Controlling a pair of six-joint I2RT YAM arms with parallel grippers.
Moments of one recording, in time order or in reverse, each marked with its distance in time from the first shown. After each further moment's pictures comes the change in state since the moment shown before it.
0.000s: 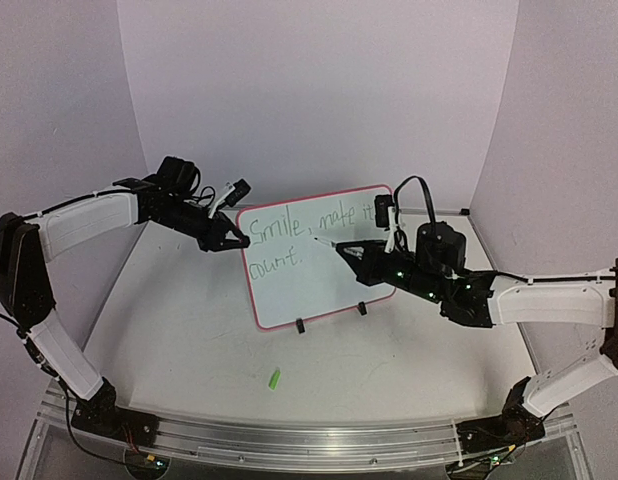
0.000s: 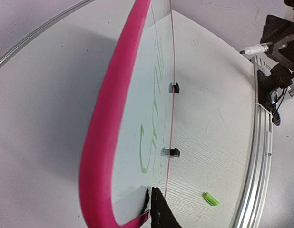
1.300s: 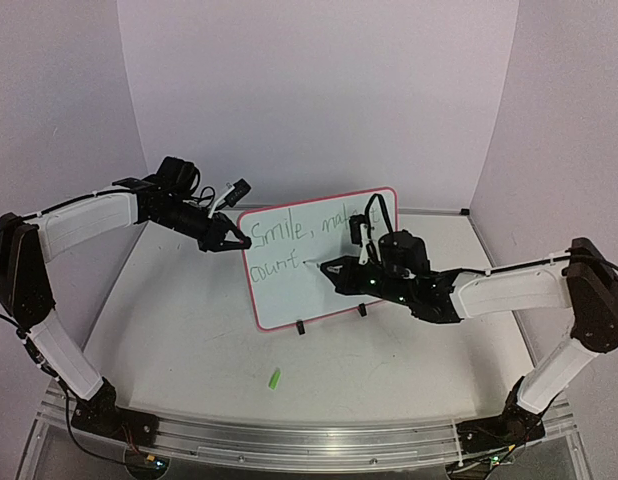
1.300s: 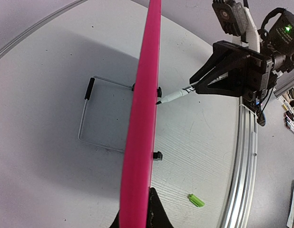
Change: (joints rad) left arm 0.001 0.000 0.000 -0.012 0.042 -0.007; right arm 0.000 0.230 0.083 -0.032 0.010 0.096
